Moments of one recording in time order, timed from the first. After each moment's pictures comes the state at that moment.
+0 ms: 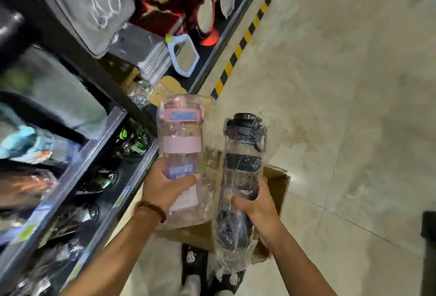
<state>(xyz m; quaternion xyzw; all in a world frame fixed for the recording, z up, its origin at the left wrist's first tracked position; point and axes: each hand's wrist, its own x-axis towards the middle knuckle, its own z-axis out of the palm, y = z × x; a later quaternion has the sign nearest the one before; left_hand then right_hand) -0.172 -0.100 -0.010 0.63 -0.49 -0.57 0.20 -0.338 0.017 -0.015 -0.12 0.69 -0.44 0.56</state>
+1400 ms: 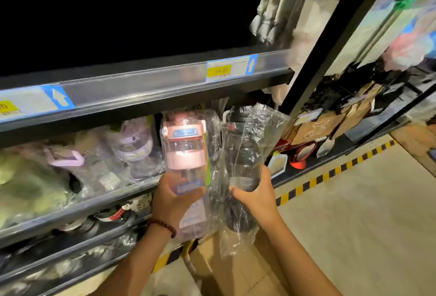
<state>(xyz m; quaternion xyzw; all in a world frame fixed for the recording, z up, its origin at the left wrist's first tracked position) 0.032 -0.119 0.251 0.70 -0.31 -0.41 0.49 -0.151 -0.168 0.263 -0.57 0.59 -0.34 0.47</state>
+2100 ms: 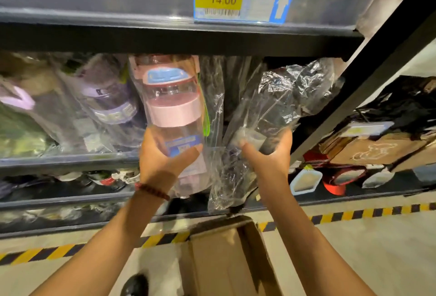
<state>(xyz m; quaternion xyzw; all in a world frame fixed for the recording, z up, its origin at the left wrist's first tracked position) 0.001 -0.183 0.231 0.68 -0.25 -0.25 0.64 -0.154 -0.279 0.234 -0.55 0.50 -0.38 0.55</state>
